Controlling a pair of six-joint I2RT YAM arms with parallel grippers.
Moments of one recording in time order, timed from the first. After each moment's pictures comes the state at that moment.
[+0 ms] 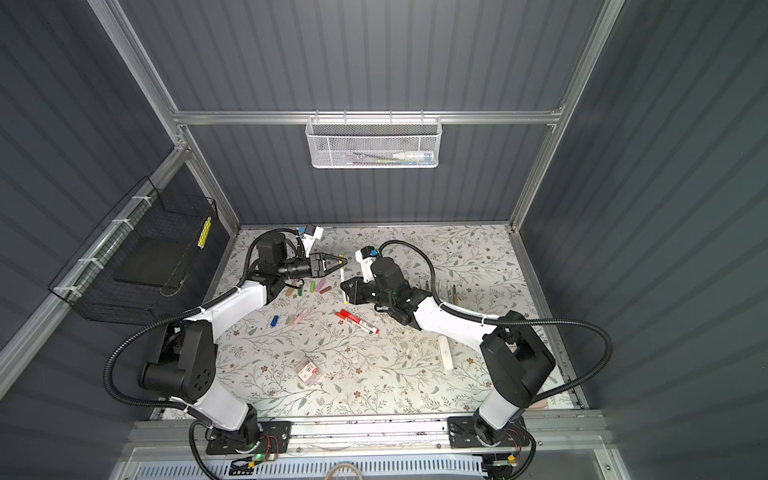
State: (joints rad) left arm -0.26 1.63 1.07 0.22 1.01 -0.56; right arm 0.77 1.63 1.07 0.16 -0.25 0.63
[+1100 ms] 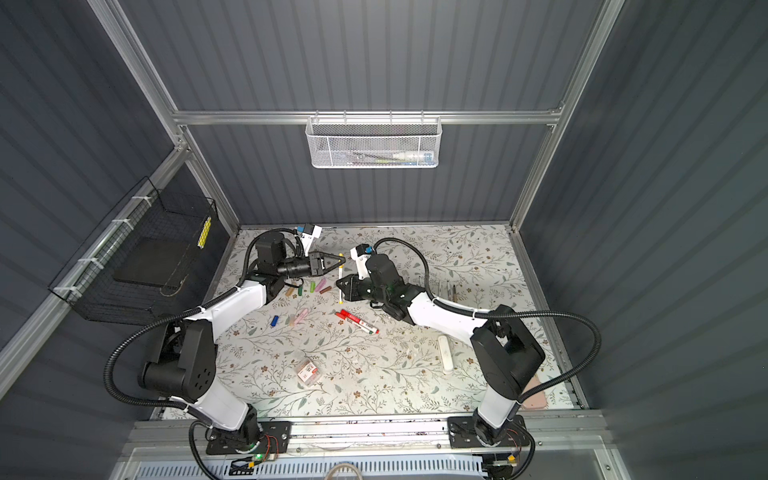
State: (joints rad) left arm -0.25 1.63 1.07 0.21 1.00 -0.57; right arm 0.78 1.69 1.12 0.17 -0.27 0.64
